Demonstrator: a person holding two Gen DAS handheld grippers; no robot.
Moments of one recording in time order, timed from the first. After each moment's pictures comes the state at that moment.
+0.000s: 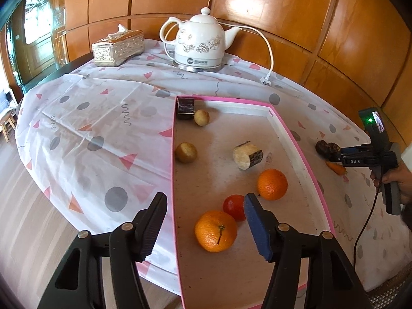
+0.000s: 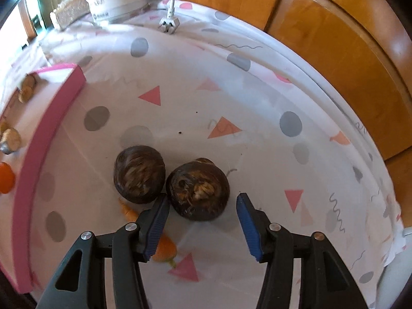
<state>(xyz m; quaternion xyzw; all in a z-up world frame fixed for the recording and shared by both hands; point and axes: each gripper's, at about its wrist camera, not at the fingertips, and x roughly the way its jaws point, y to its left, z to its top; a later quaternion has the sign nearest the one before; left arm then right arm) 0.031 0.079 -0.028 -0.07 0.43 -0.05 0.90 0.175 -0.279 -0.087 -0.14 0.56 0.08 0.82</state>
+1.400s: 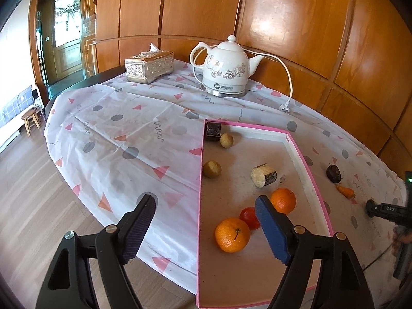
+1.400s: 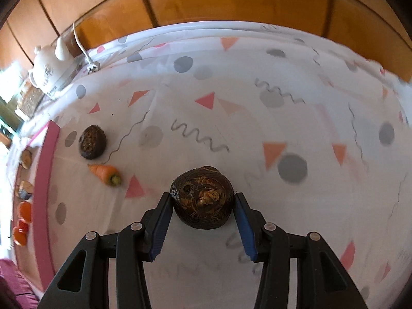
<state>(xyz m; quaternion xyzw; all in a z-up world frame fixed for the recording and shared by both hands) 0.004 0.091 -0.005 -0.08 0.38 0.02 0.92 0.068 -0.384 -0.085 0.13 0.52 -0.03 0.84</state>
